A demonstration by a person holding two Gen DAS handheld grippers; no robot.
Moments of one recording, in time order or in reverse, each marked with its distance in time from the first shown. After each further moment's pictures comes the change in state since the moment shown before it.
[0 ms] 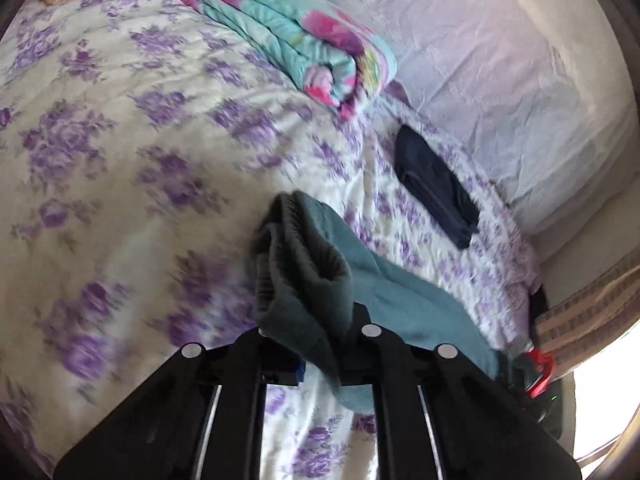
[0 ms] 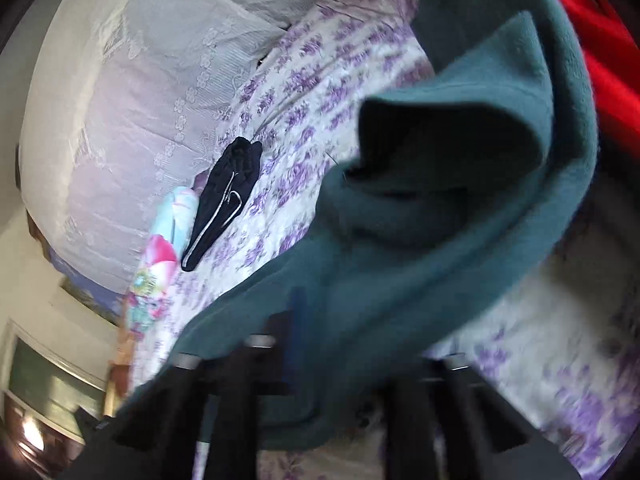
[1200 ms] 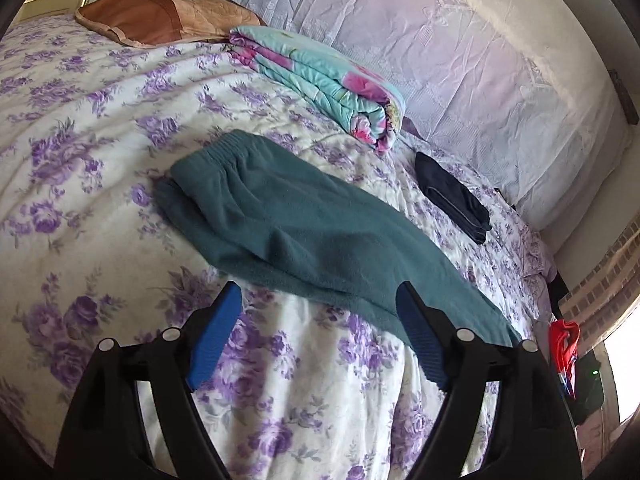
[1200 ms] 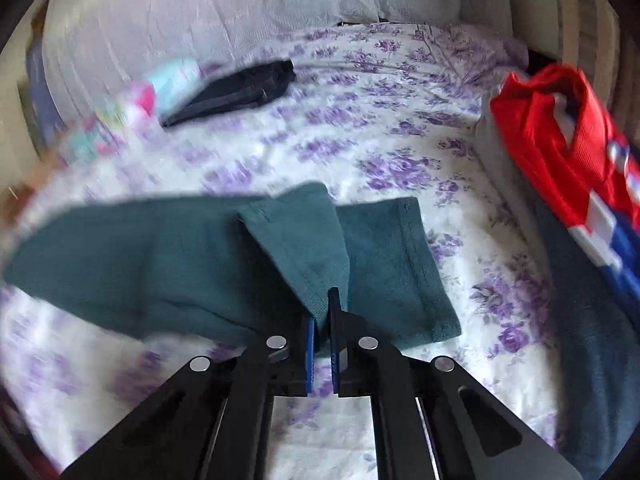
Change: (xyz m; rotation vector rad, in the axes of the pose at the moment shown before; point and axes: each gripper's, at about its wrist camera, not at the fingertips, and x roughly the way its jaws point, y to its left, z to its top) left arm -0.111 0.064 -0.078 0.111 -0.146 0.098; right arm -0.059 0.064 -0.086 -0.547 0.064 -0.299
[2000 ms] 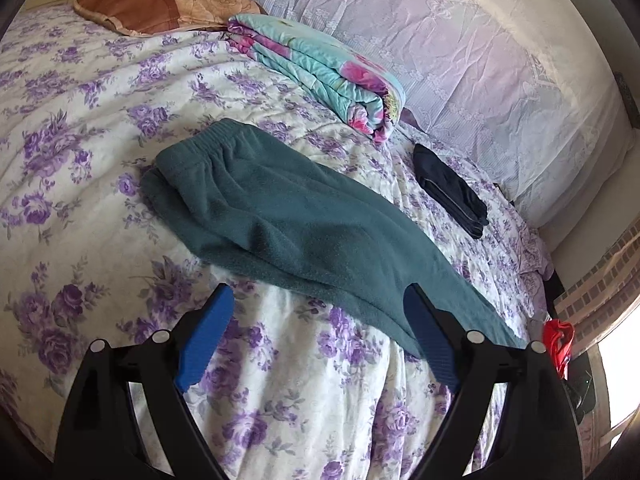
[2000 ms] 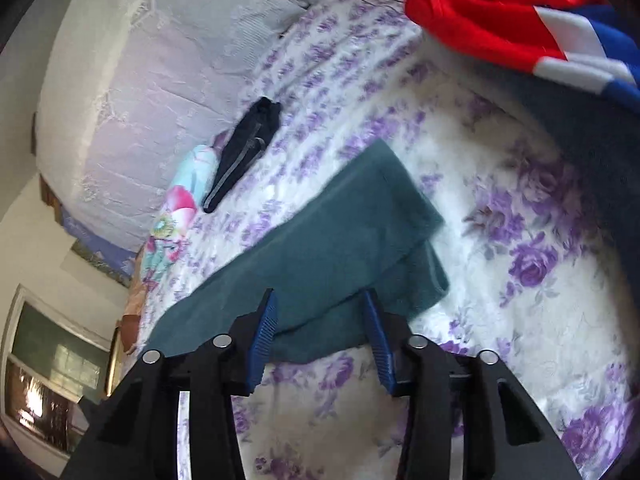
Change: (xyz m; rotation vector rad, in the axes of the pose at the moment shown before) left arm -0.003 -0.012 0.001 -0.013 0.037 -0.006; right arm 0.003 -0.054 -0.018 0.462 0.004 0.298
